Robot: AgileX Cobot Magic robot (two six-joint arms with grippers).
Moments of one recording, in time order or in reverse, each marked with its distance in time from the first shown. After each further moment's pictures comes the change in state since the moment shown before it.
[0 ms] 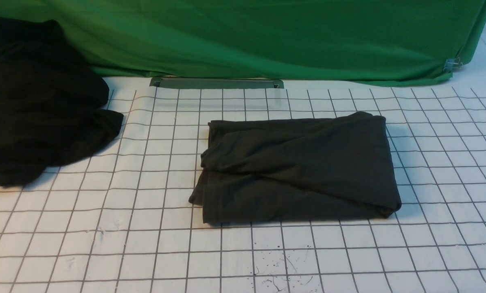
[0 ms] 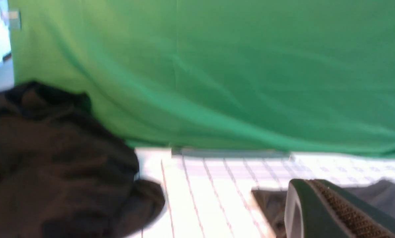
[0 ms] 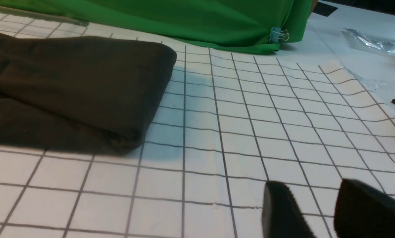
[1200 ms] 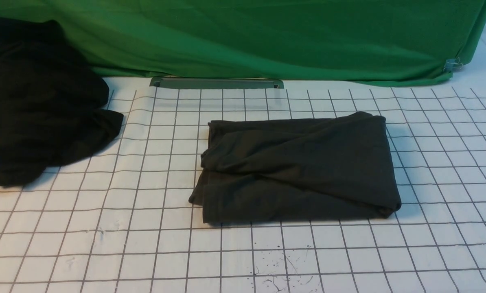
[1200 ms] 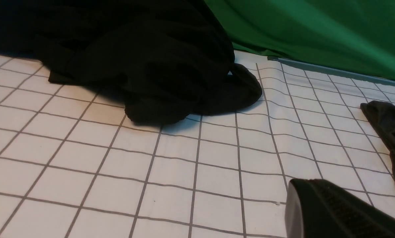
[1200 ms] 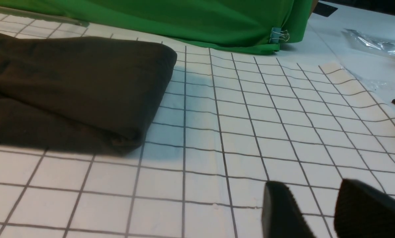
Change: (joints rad) right arm 0.000 0.000 0.000 0.001 0.000 -0.001; left arm 0.195 -0.252 0.369 0.176 0.009 -0.206
